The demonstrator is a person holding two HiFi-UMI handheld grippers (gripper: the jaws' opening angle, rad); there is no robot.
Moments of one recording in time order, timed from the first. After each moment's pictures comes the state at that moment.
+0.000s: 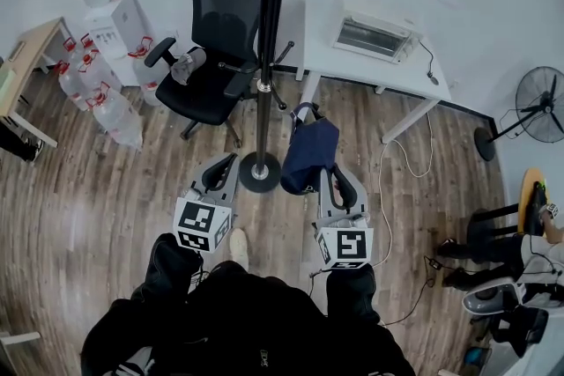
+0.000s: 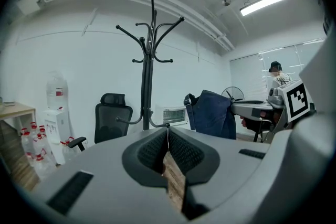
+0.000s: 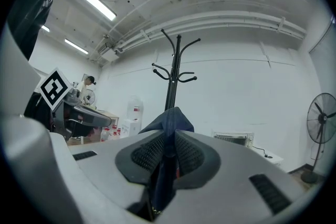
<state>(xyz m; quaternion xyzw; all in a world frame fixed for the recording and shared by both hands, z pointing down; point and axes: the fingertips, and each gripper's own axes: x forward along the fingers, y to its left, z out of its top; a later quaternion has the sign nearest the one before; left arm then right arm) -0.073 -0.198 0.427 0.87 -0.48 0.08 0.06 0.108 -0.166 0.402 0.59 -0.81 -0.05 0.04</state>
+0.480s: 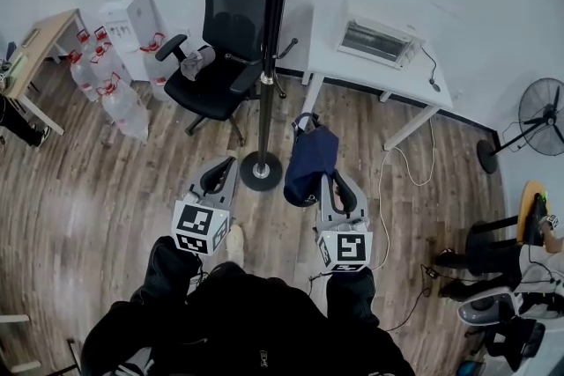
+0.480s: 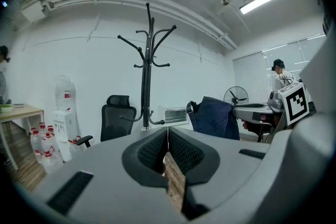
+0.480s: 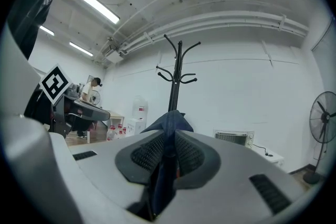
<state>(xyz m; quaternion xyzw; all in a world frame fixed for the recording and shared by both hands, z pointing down) -0.062 -0.129 0.428 0.86 -0.51 0.07 0.05 0.132 -0.107 0.416 0.57 -0.82 -0.05 0.05</state>
